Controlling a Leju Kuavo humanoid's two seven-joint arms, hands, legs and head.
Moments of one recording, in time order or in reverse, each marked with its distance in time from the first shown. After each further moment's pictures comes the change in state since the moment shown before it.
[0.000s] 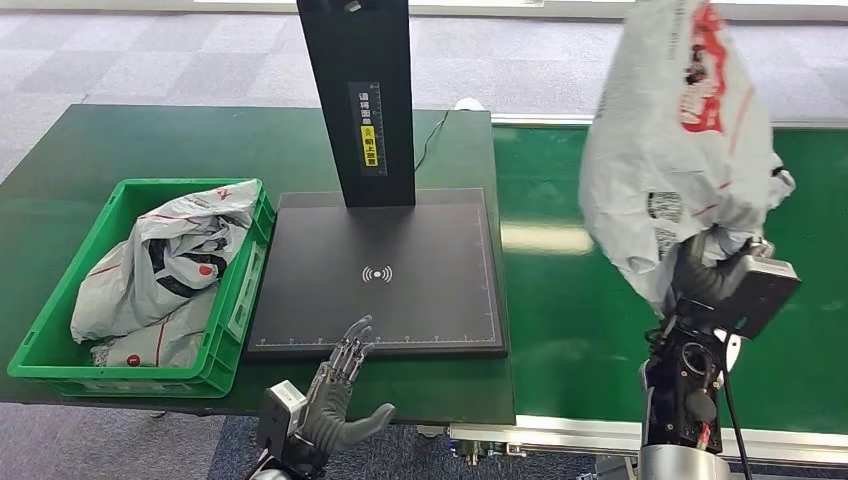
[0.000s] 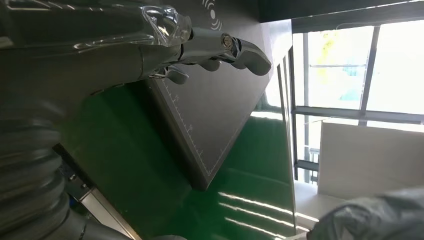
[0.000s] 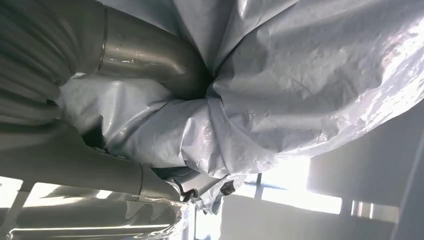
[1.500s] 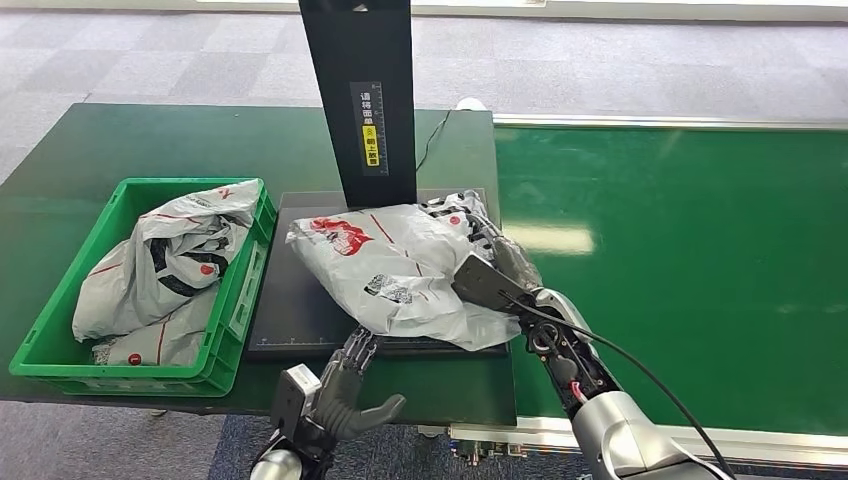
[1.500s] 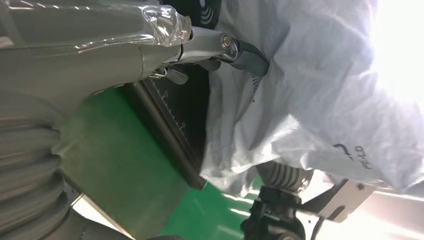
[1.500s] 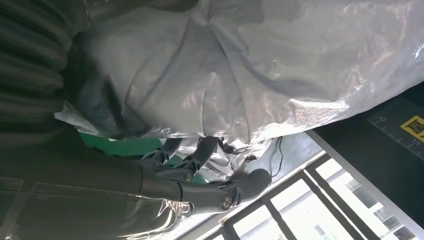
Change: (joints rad) left arm -0.083 0.007 -0.012 0.079 -0.004 -0.018 0.002; right arm -0.207 0.031 0.550 0.588 0.482 0.029 0.188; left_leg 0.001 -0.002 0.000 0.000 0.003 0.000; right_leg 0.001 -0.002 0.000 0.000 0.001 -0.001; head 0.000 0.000
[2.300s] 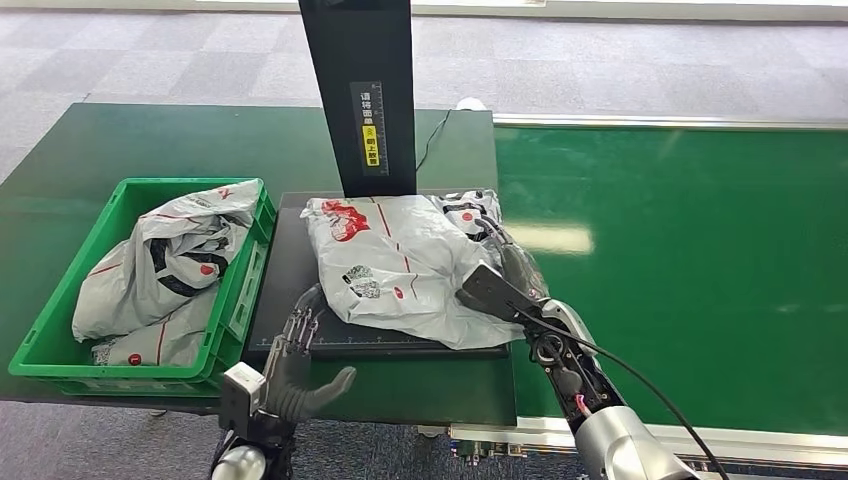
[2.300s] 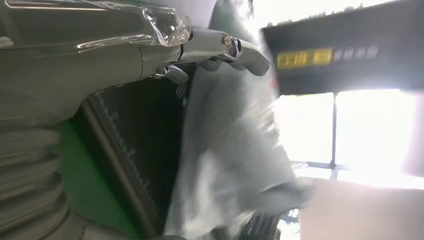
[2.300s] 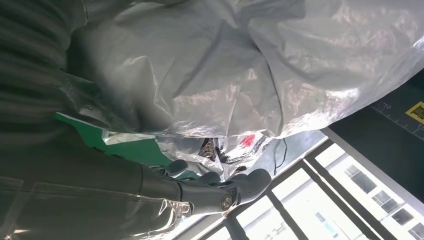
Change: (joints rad) left arm 0.046 0.034 0.107 -0.156 0.024 0.138 -0.046; right arm 0.057 -0.009 -0.031 -0.053 -0.008 -0.028 -0.026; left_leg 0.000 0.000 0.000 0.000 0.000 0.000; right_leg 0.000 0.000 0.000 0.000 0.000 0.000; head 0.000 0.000
